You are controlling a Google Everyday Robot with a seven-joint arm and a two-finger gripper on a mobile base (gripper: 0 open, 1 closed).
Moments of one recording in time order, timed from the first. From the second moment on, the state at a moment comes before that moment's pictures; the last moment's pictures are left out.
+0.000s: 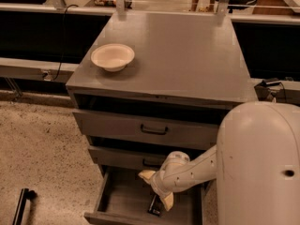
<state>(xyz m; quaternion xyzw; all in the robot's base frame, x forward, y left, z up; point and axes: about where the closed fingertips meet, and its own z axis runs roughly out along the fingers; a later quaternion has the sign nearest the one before) 0.478 -0.012 0.360 -0.91 0.39 -0.01 0.17</state>
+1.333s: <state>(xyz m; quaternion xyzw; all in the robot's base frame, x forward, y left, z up) 0.492 -0.028 0.294 -0.93 0.28 -0.05 0.23</state>
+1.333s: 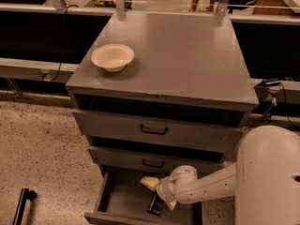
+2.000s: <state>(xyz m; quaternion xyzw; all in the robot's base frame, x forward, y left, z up) 0.500 -0.053 0.219 -0.94 0.26 -0.06 0.20</state>
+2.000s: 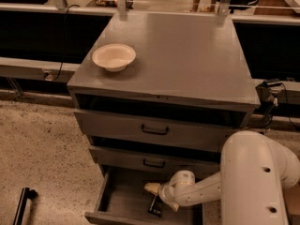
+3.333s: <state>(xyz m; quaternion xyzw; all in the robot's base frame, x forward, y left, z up) 0.501 -0.044 0.163 -0.96 0.21 -0.03 0.15</state>
